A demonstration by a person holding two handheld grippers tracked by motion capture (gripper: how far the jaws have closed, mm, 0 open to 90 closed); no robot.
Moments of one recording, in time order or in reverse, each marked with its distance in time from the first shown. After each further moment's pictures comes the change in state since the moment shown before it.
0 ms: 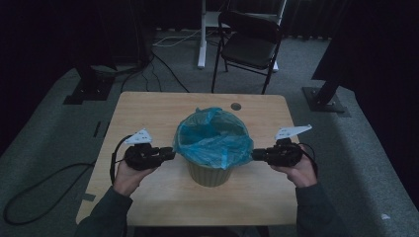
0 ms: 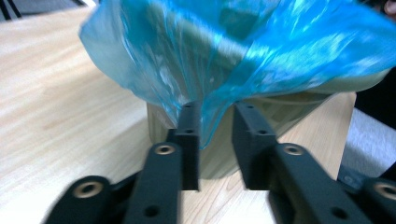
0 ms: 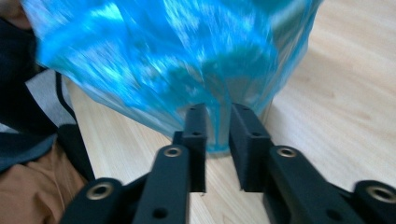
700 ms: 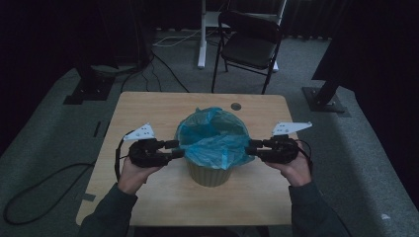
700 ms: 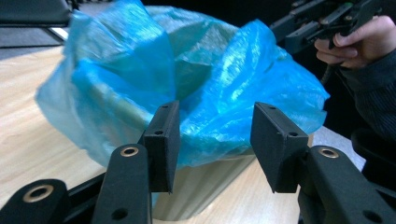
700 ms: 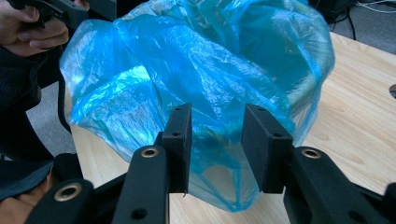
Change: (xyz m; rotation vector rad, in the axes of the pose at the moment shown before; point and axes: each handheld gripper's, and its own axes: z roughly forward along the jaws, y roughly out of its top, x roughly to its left) left arm -0.020 0.024 0.003 -0.083 -0.103 0.031; right arm 0.020 0.023 0.000 -0.101 -0.033 -0.049
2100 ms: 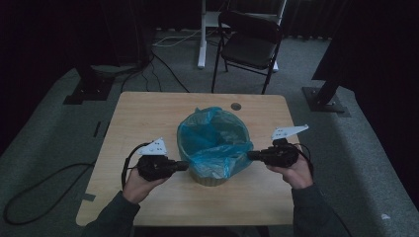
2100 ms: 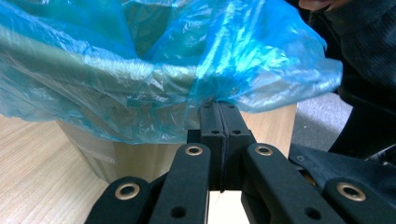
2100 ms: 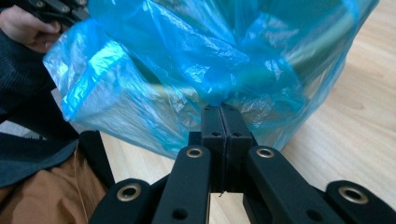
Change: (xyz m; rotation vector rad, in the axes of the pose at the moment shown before) left arm -0.018 -0.023 0.019 0.138 -0.069 0.080; right arm -0.007 -0.017 0.005 0.087 0.090 0.058
